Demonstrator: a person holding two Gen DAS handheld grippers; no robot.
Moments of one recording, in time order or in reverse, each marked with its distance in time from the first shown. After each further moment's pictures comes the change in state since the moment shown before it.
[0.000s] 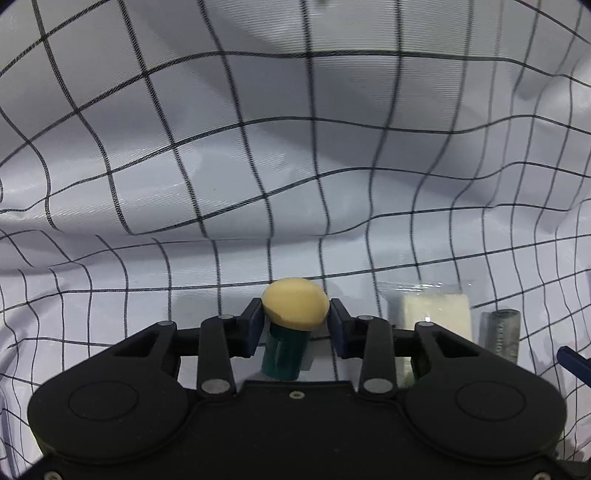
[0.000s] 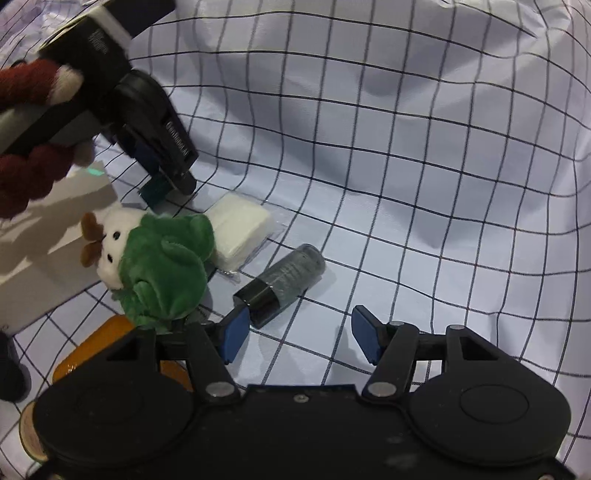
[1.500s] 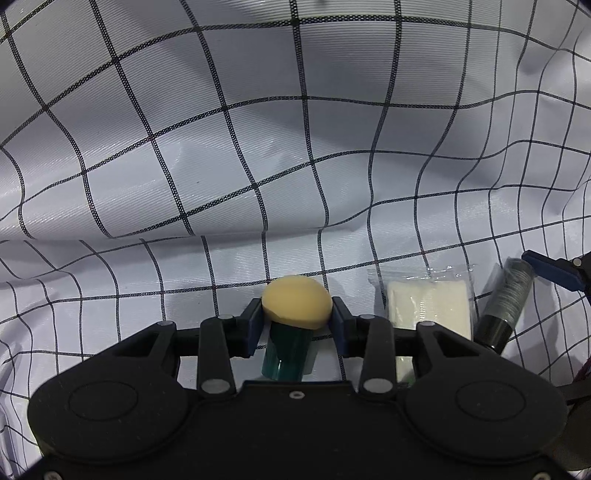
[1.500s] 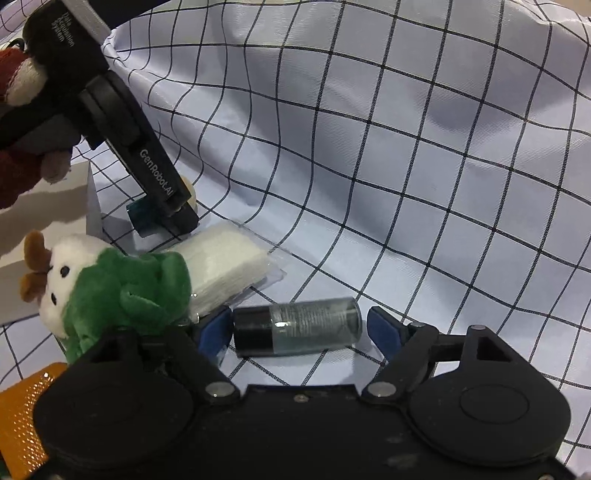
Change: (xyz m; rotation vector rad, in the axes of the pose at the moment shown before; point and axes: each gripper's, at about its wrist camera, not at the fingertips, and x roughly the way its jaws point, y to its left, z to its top) left arm 0.025 -0.012 0.005 0.053 0.022 -0.002; right arm 0.067 -0.002 0.029 -0.161 -0.095 0.098
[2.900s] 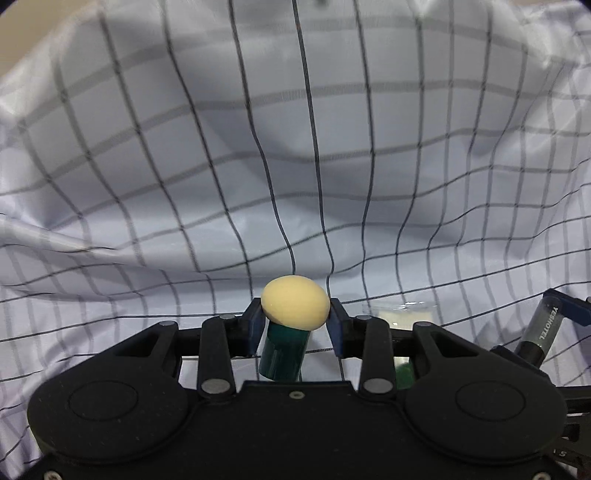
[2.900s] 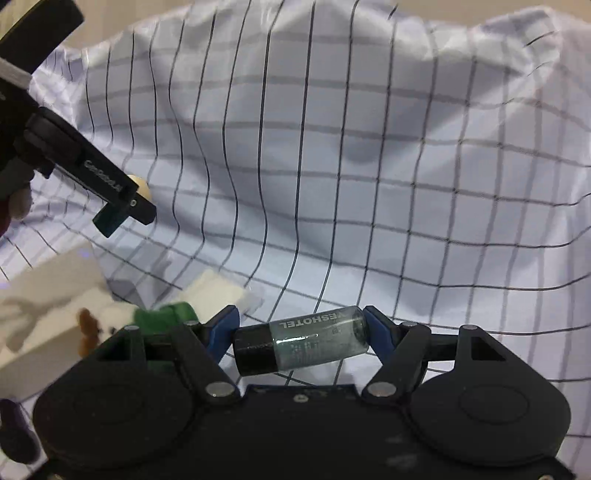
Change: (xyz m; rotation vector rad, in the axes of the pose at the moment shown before) left arm -0.106 -0.001 -0.030 -0.036 -0.221 0.052; right arm -0.080 0.004 0.004 0.218 -0.077 -0.137
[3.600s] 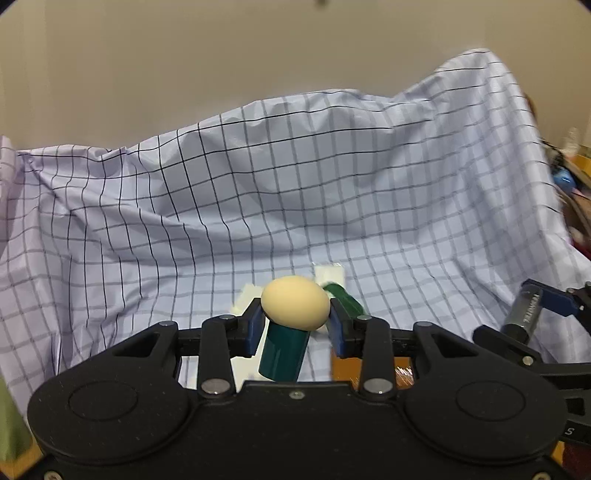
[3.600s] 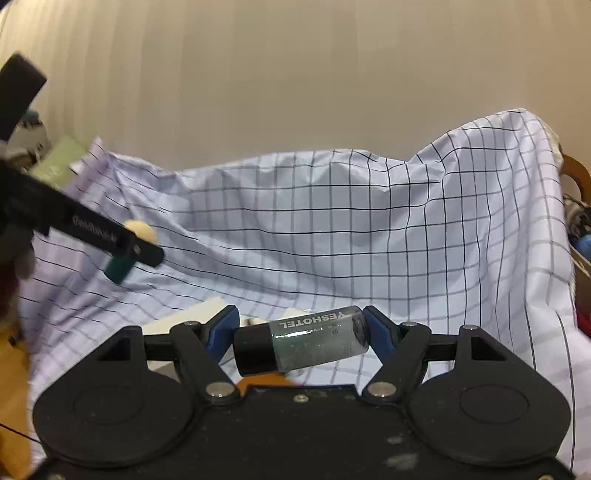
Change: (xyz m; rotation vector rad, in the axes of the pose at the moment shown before) left arm -0.230 -0.020 -0.128 0.032 -0.236 -0.023; right arm -0.257 0.041 -0.062 0.108 -0.274 0.056
